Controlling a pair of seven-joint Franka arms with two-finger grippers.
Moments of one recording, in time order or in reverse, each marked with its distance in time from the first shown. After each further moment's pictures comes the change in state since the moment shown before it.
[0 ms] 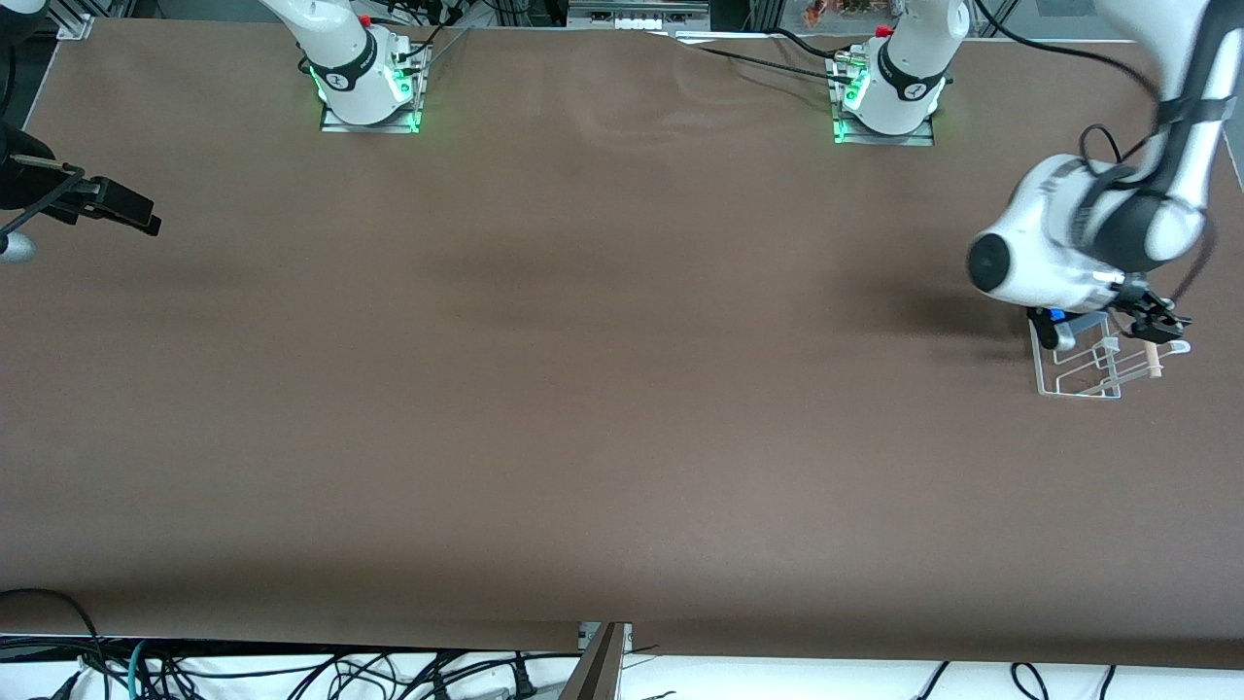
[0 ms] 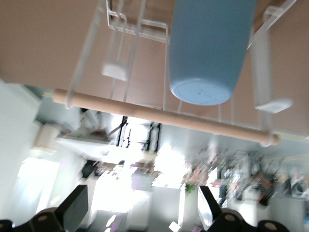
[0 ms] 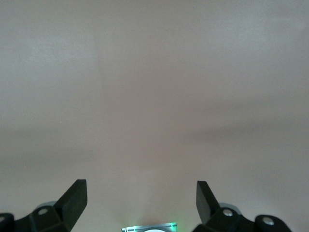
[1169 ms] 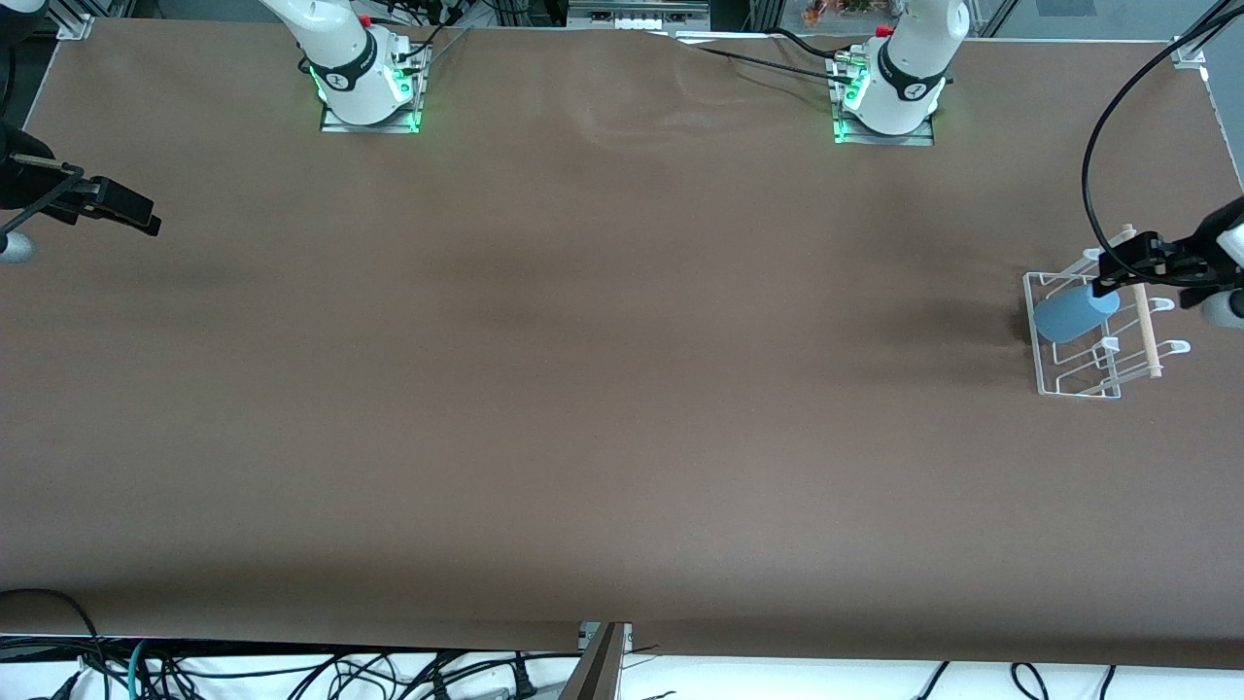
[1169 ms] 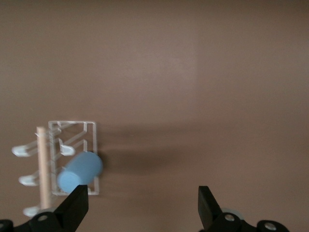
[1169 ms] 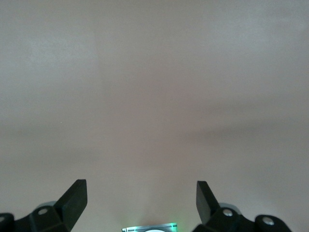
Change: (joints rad) left arm -0.014 -0.076 0.057 0.600 -1.151 -0.173 -0.661; right arm 0.000 0.000 0.001 0.002 0.001 0.000 0.000
